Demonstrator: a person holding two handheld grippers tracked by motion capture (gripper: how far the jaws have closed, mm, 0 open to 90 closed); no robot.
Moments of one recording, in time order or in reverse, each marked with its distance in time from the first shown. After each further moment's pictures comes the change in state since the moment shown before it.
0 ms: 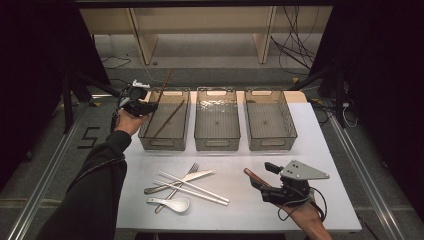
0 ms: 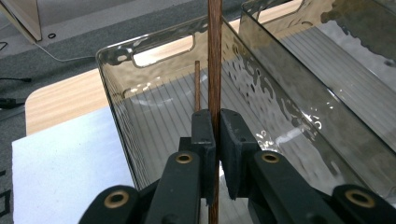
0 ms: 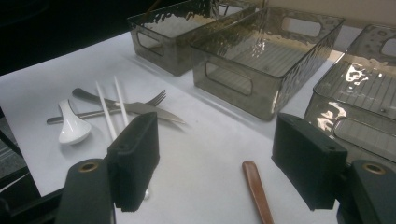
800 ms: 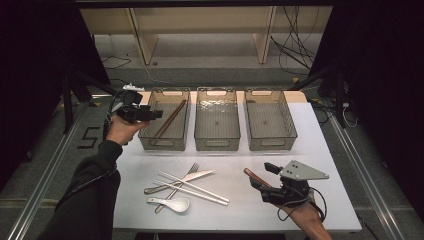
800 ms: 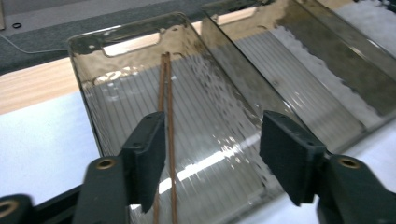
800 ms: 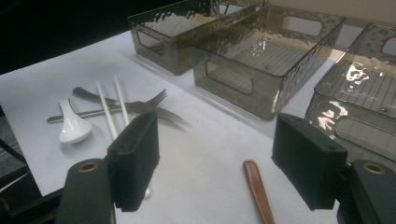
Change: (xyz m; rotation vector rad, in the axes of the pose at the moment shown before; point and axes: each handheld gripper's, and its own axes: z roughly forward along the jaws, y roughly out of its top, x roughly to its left) left arm -0.020 -0.010 -0.050 -0.013 -0.111 -0.049; right arm 0.001 0.000 0.000 0.003 0.002 -0.001
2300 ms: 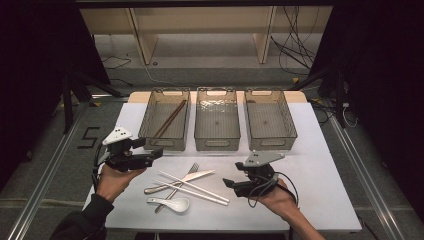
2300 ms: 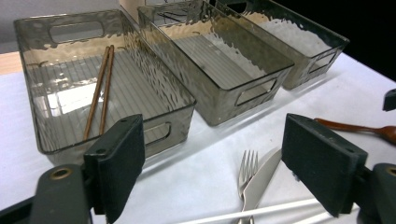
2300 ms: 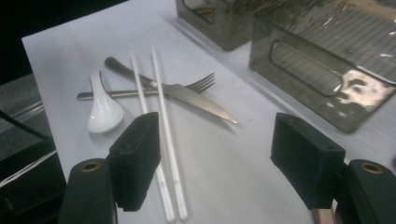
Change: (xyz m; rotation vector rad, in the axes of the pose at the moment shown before) left arm -0.062 -0.101 -0.062 -0.184 -0.103 0.010; right arm 0.022 0.027 0.067 0.199 0.166 -0.068
